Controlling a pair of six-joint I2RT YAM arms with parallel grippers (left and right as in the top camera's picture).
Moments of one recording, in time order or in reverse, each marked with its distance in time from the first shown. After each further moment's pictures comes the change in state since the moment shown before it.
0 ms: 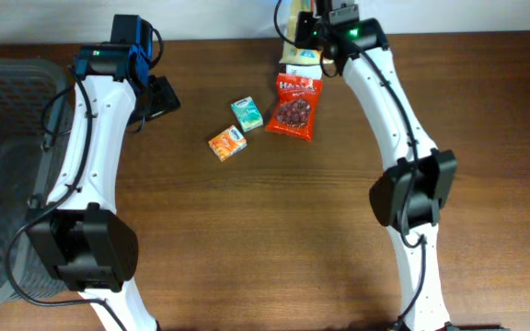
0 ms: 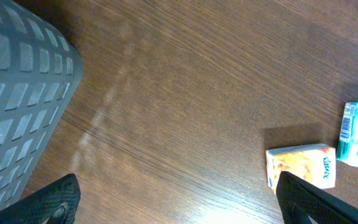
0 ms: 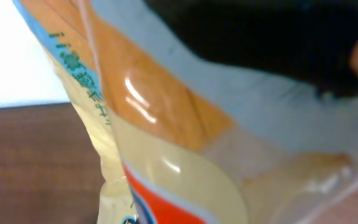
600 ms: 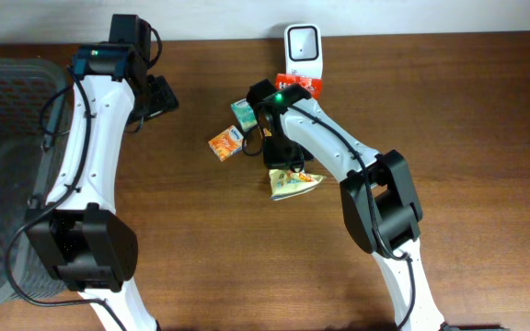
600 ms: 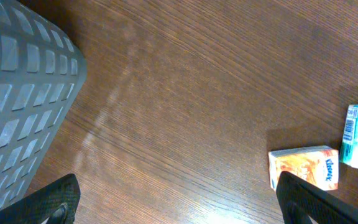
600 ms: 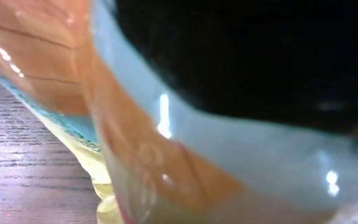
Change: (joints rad) left arm 0.004 0.000 0.003 -0.003 -0.007 0.000; right arm 0.250 -0.084 -0.509 -0.483 -0.004 0.160
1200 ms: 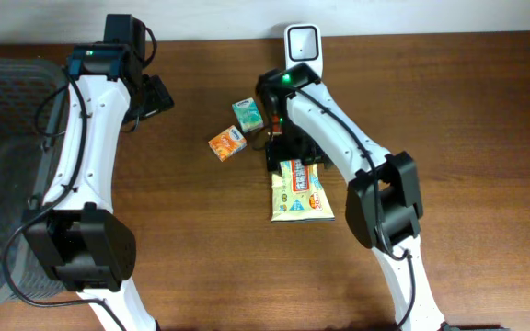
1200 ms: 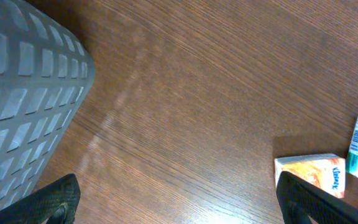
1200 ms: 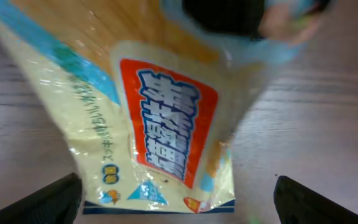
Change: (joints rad) left arm 0.018 0.000 0.000 0.004 -0.007 0.000; right arm -0.022 0.024 0.161 -0.324 -0.031 -0.012
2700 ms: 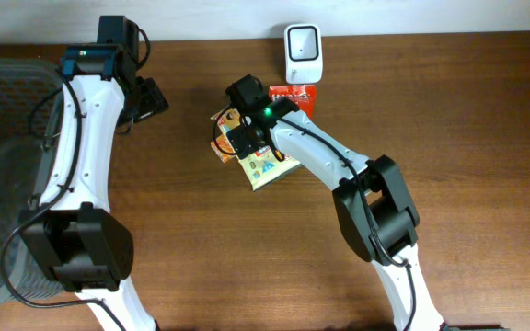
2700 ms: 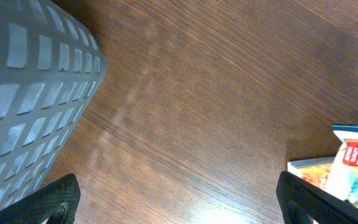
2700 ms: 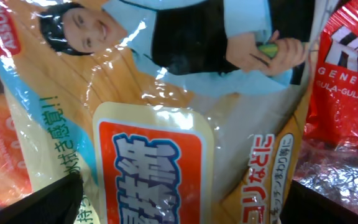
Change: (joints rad) left arm 0.024 0.000 0.001 -0.026 -0.005 0.000; right arm 0.087 -0.054 -0.254 0.856 0.112 -0.412
